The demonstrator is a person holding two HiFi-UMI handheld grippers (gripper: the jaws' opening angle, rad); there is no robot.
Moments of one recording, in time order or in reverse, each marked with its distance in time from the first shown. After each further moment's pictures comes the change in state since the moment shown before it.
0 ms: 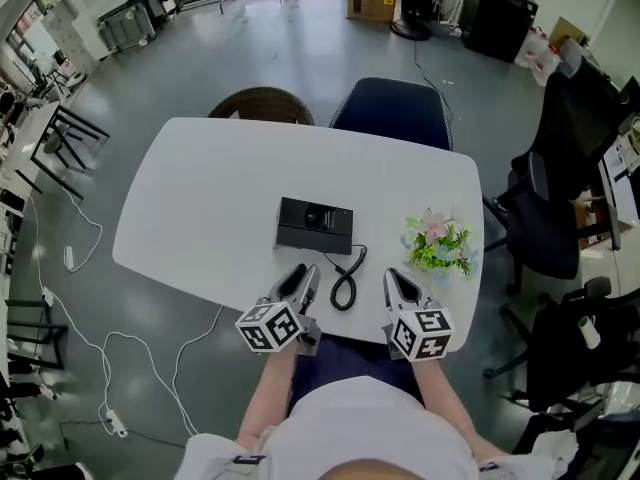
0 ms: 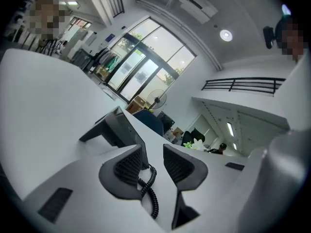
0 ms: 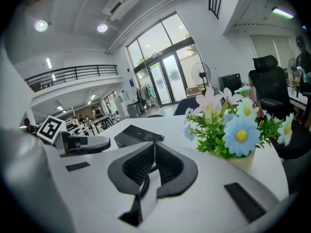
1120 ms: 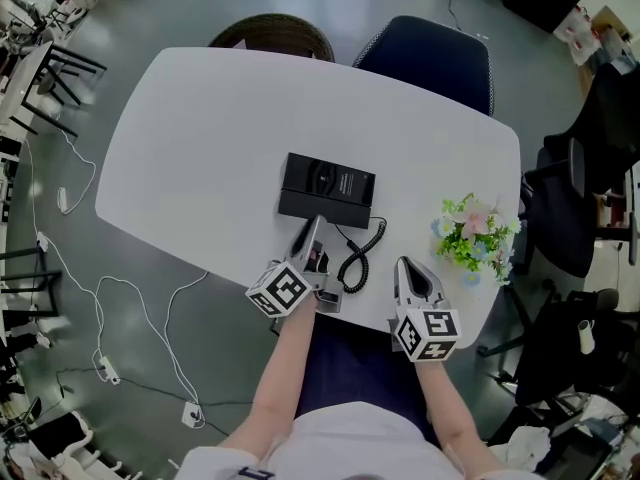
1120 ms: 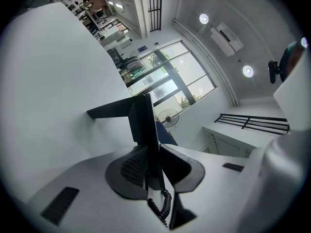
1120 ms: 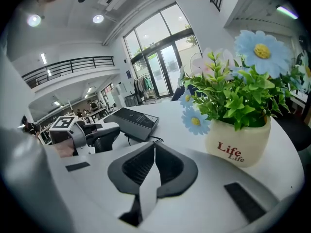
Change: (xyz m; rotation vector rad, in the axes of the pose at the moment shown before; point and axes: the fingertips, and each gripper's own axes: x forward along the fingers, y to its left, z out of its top) left arm 0.053 0.065 -0.011 -0.353 -0.225 0.035; right arm 0.030 -0.016 -0.055 0.003 0.104 -0.033
